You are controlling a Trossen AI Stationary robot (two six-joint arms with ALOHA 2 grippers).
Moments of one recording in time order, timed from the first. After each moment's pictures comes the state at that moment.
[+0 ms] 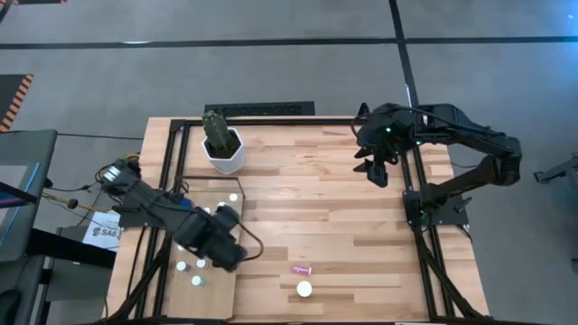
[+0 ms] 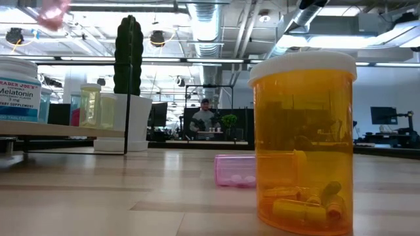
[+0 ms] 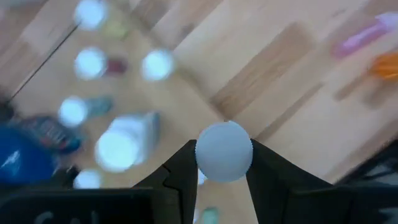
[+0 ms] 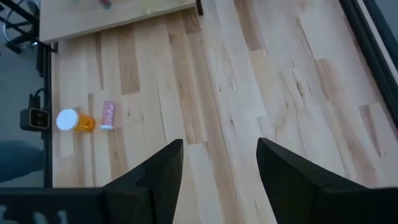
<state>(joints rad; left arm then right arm) -0.54 1.71 1.75 -1.56 -0.17 -1.36 -0.17 1.26 1.65 -1.29 -0.10 0.10</state>
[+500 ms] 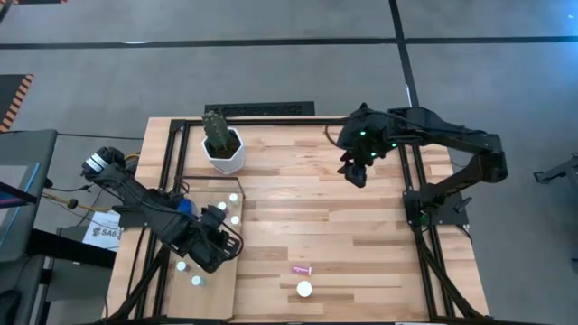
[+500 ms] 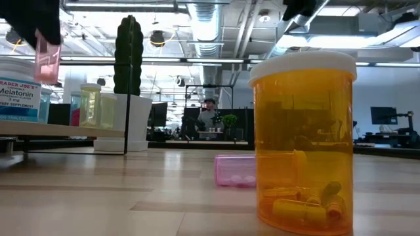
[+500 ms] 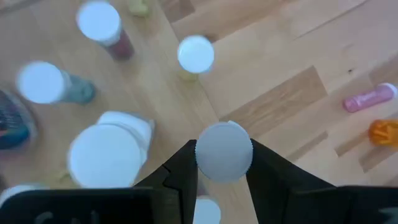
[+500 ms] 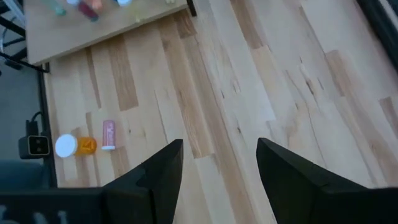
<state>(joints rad) -0.65 1.42 1.20 -1.18 -0.35 -1.74 -0.16 1.37 1.65 -1.22 -0.10 0.21</state>
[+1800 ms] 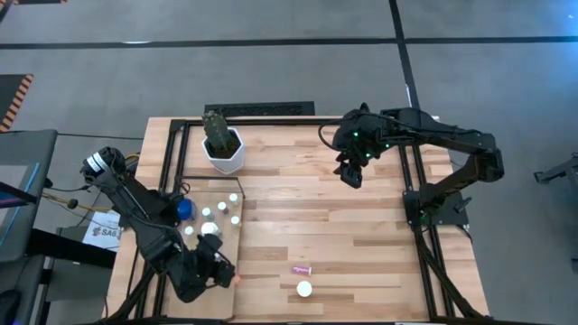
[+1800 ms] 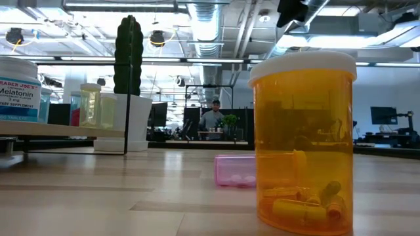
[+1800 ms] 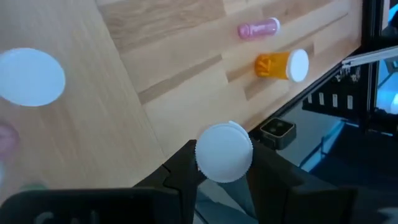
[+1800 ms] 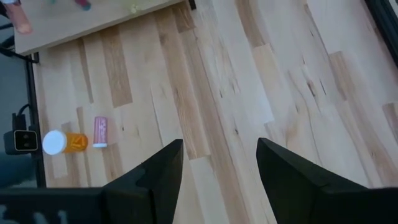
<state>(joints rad) -0.86 1.42 1.10 -0.70 -0.38 -2.01 -0.17 1.43 1.65 -1.21 -0.10 0.17</state>
